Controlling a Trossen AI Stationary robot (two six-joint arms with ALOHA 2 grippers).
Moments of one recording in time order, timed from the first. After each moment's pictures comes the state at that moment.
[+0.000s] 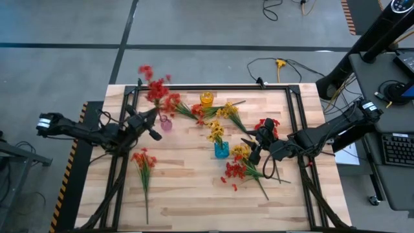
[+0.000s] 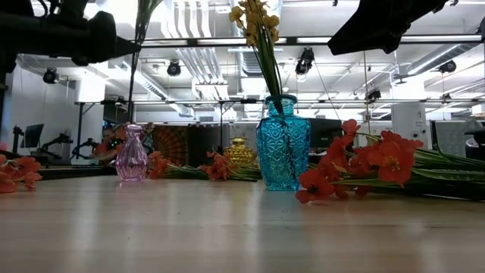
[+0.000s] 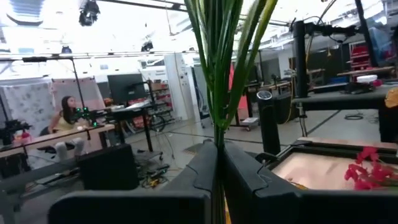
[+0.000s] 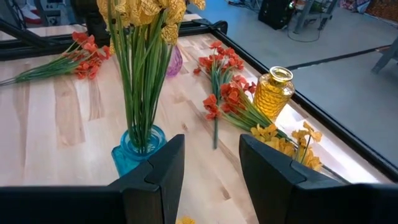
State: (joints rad) left arm -0.16 0.62 0.08 0.92 -0.91 0.45; right arm 0.38 1.10 0.73 -0.20 0.79 0.37
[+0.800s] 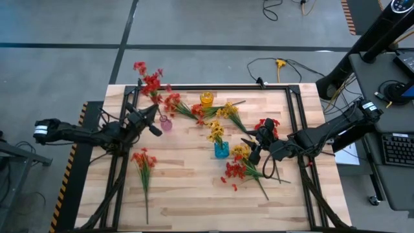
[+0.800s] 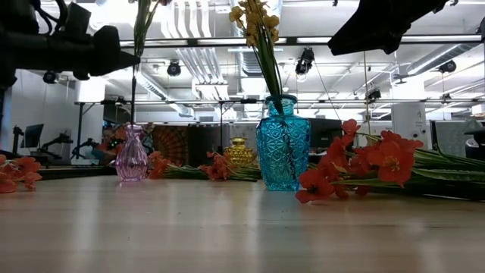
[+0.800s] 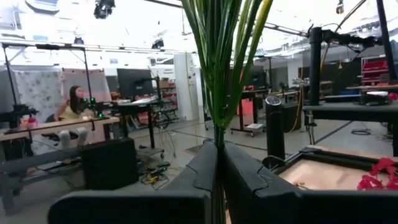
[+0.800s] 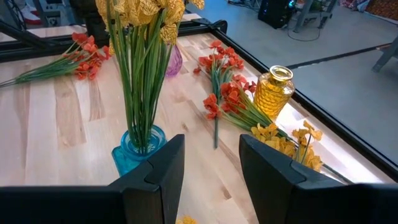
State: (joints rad) left arm 0.00 0.63 0.01 0.99 -0.80 0.32; right arm 0.38 1.10 0.73 -0.20 0.79 0.37
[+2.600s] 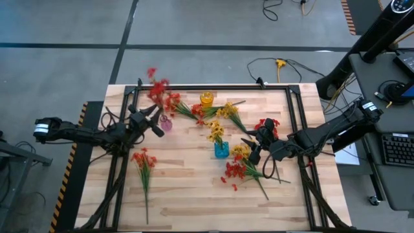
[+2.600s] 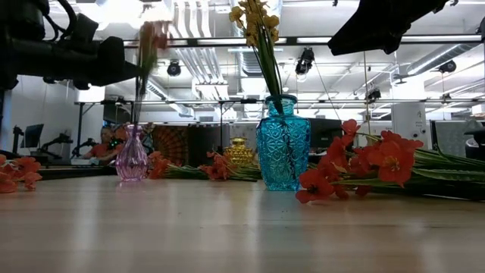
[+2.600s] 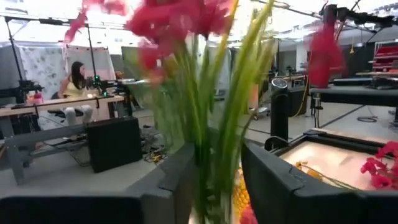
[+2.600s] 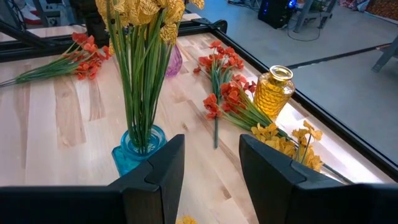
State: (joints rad) left arm 0.00 0.71 0.01 0.94 -0.85 0.22; right arm 0.38 1.10 0.73 -0.20 0.79 0.37
